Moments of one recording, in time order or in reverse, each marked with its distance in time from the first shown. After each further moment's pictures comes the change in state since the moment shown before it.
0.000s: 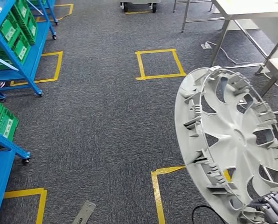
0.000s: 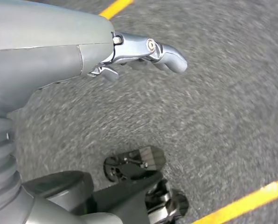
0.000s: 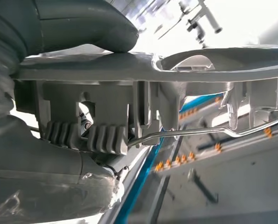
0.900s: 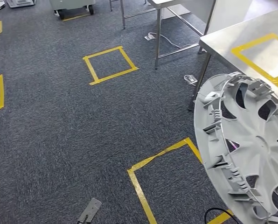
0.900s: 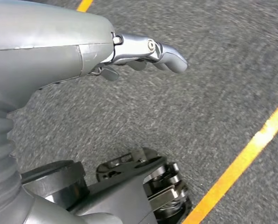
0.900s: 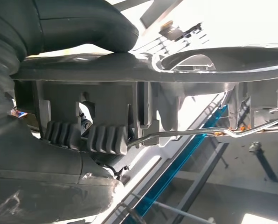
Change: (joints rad) left arm -0.020 -0.018 -0.053 0.002 -0.012 0.015 0.038; right arm 0.100 0.059 -0.208 -0.096 -0.085 0.117 -0.094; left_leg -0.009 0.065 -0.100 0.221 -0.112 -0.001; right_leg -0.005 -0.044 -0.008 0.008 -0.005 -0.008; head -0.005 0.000
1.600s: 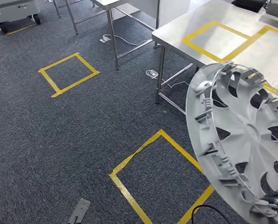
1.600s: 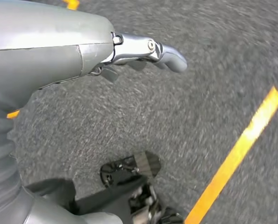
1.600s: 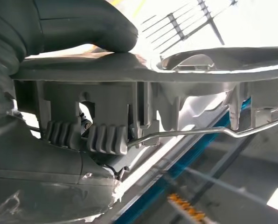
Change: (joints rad) left arm 0.021 0.039 0.048 0.000 0.130 0.004 -0.027; right arm -0.155 0.029 0.075 0.076 0.057 0.009 0.031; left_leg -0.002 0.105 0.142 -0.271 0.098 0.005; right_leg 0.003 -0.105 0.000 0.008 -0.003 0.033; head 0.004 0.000
